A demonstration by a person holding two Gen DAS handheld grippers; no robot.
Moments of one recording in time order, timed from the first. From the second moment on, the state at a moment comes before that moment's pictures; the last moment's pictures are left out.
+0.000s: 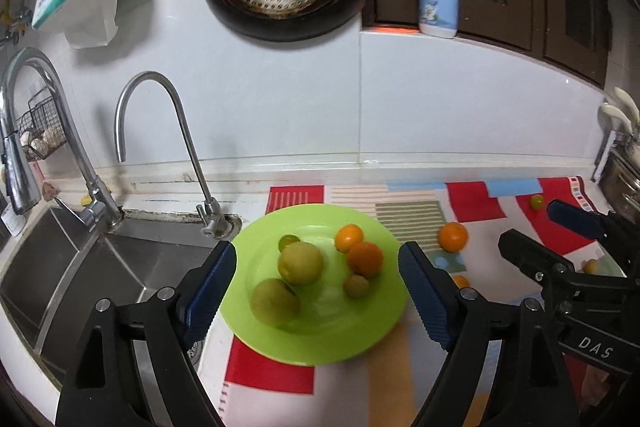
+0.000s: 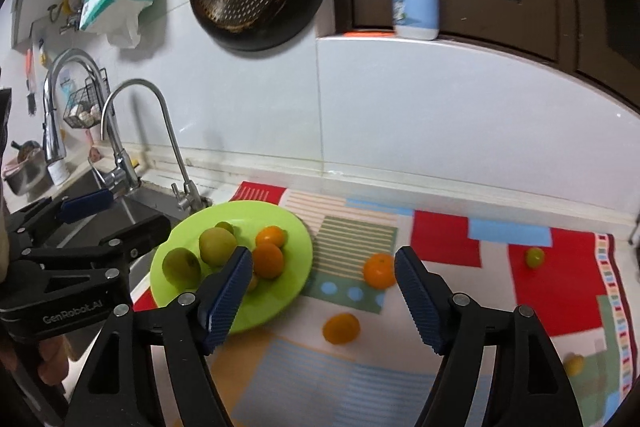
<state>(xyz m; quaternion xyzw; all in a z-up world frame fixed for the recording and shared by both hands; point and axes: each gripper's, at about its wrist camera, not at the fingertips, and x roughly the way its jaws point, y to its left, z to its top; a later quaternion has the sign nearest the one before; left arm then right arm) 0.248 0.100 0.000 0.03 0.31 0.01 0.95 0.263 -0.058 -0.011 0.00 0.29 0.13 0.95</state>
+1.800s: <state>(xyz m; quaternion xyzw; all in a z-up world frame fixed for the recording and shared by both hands) 0.194 -0.009 -0.018 0.02 0.29 -0.02 0.96 0.162 -0.213 -0.027 0.04 0.28 -0.12 0.95</state>
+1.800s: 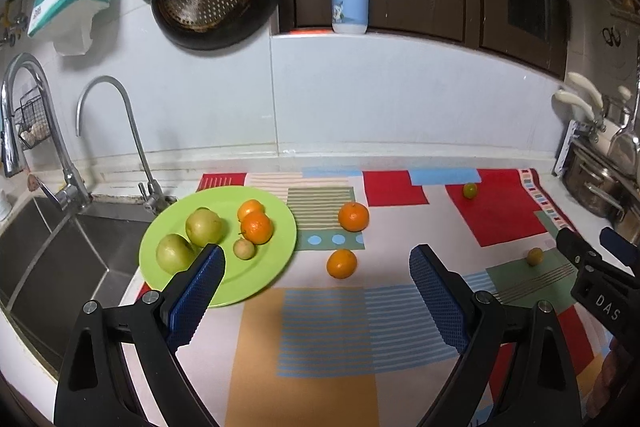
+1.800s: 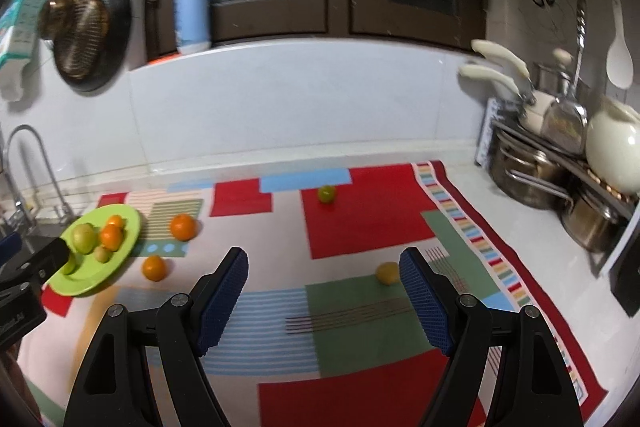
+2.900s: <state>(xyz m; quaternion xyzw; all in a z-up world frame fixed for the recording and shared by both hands) 0.298 -0.039 -0.116 0.02 0.41 0.00 0.91 0.251 -0.283 -0.124 0.15 0.39 -0.25 0.88</state>
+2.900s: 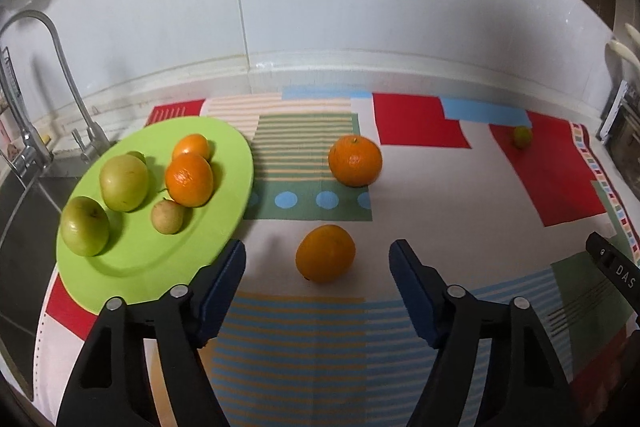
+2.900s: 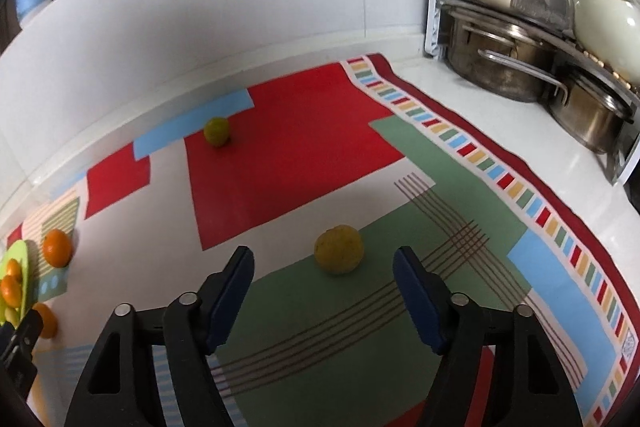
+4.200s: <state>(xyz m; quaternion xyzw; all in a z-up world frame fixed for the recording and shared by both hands) 0.306 -0.044 -0.115 0.03 0.43 -0.05 0.90 0.263 -0.262 -0.124 0.12 0.40 -0.20 0.89</state>
